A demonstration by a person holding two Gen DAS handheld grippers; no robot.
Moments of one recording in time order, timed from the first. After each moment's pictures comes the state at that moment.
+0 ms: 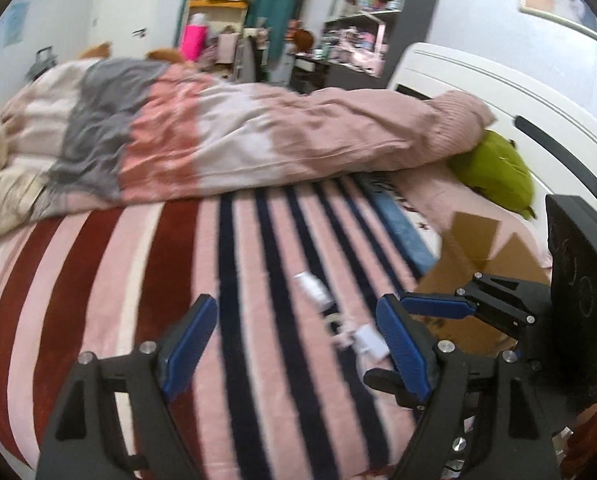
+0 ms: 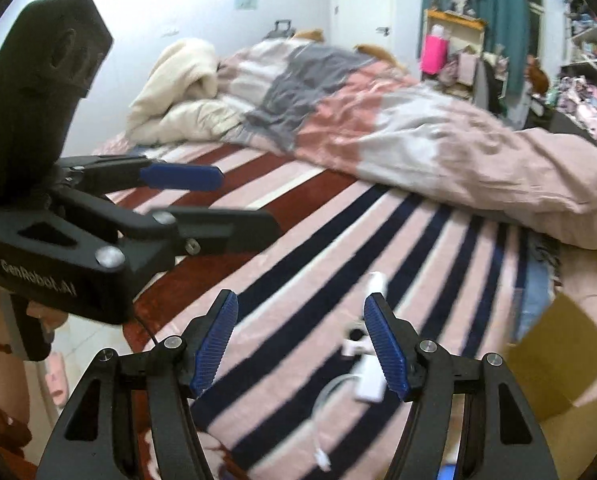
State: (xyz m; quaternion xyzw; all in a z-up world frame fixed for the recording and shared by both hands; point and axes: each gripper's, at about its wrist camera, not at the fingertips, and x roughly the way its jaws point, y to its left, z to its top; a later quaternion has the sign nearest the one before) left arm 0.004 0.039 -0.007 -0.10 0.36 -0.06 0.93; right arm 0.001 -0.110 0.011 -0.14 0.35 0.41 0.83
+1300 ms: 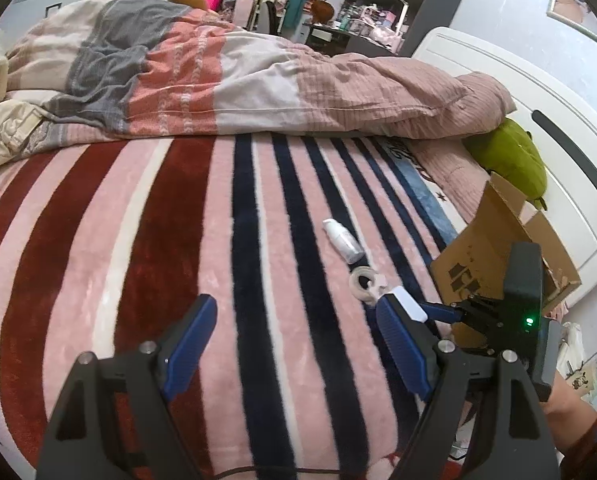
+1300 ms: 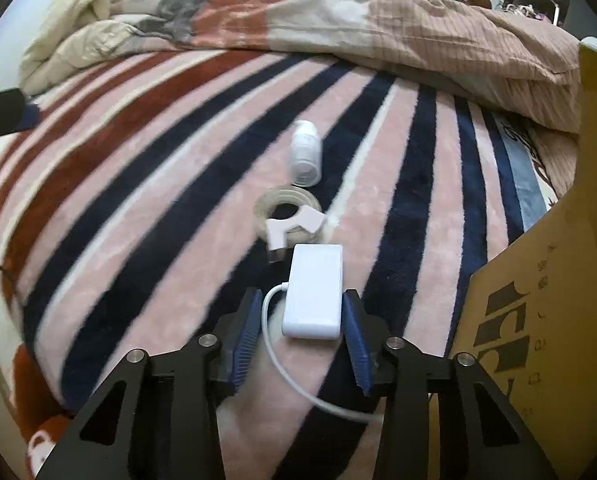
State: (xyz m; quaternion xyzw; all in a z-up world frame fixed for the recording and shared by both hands) left arm 0.006 0.054 -0.067 -0.13 0.40 -0.07 0.90; right arm 0.020 -0.133 -0.097 -0.15 0.45 0.27 0.84
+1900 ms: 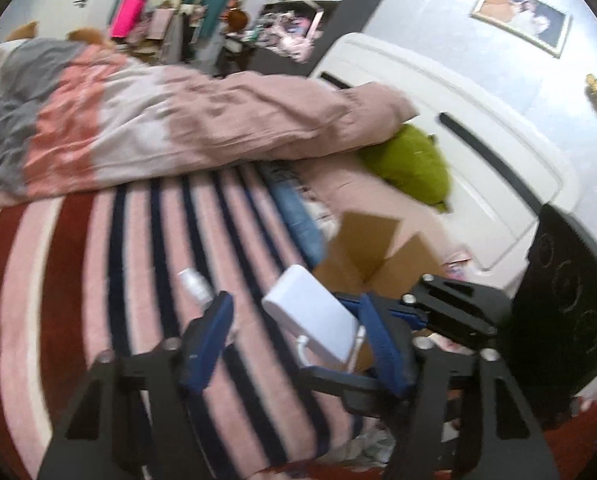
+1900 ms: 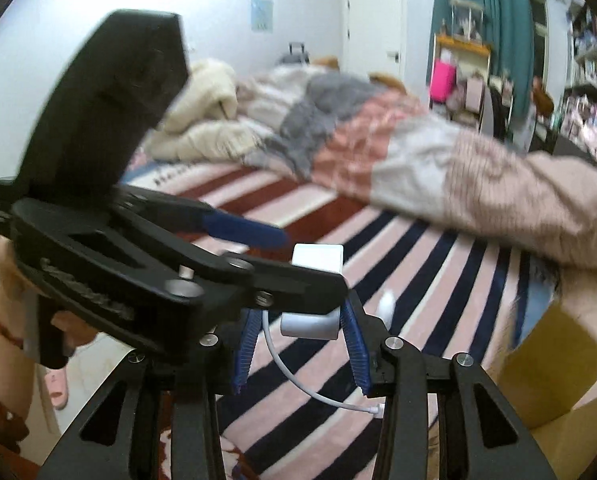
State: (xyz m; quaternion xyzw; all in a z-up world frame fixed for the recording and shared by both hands) left arm 0.021 -0.028 0.035 -0.15 0.37 -0.23 0.89; right arm -0.035 -0.153 0.063 -0.12 0.27 0.42 0.86
